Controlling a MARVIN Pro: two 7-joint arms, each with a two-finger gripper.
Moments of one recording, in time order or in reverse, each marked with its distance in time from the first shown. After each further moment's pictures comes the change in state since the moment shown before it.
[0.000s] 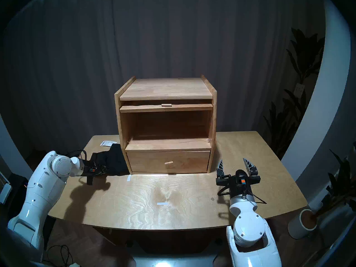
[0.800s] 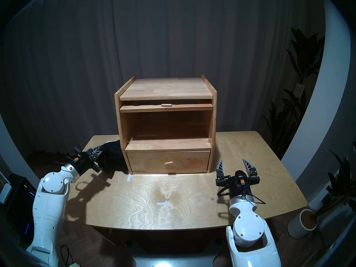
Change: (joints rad) left arm 0.154 -0.282 -0.333 -0.107 -0.609 0.054 0.228; right arm 0.005 0.000 0.000 0.016 0.000 0.000 0.001
